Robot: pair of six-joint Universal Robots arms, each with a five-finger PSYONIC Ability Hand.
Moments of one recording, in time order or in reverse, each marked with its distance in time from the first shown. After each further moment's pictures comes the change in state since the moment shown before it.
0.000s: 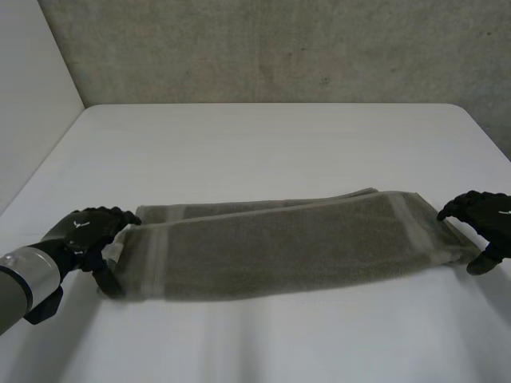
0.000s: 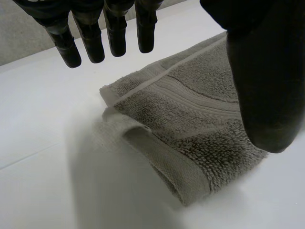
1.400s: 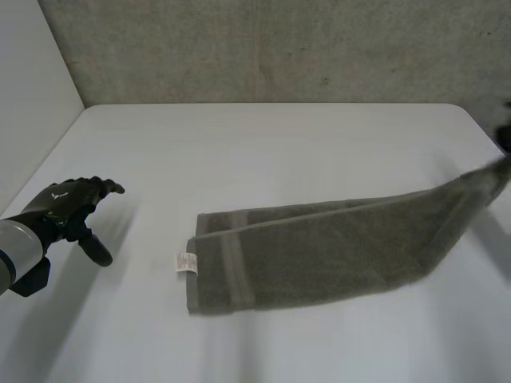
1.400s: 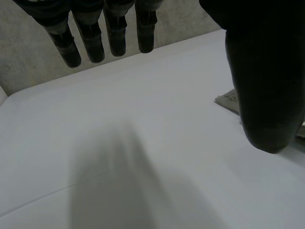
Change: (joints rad) left arm 0.037 0.030 0.087 -0.003 0.002 -0.114; right arm 0.099 -0.134 -0.260 -0.120 0.026 -0.041; left_hand 0.000 -0.004 0.000 0.000 0.000; right_hand 0.885 0.882 0.000 0.000 0.875
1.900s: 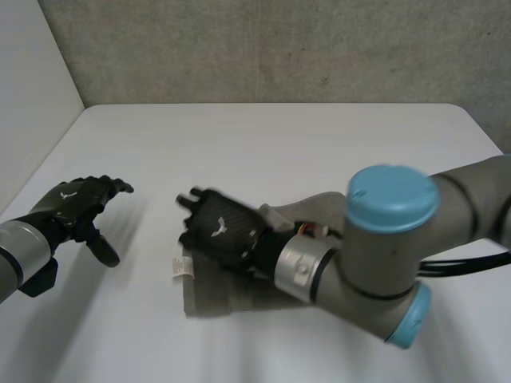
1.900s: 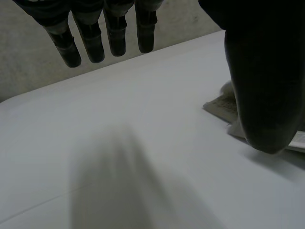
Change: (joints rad) left arm -0.043 0.010 -0.002 0.005 -0.002 -0.003; right arm 1.052 0.339 -0.181 -0.075 0.239 0.064; left_hand 0.000 -0.002 0.000 0.000 0.000; right_hand -0.187 -0.159 0.000 0.000 -0.179
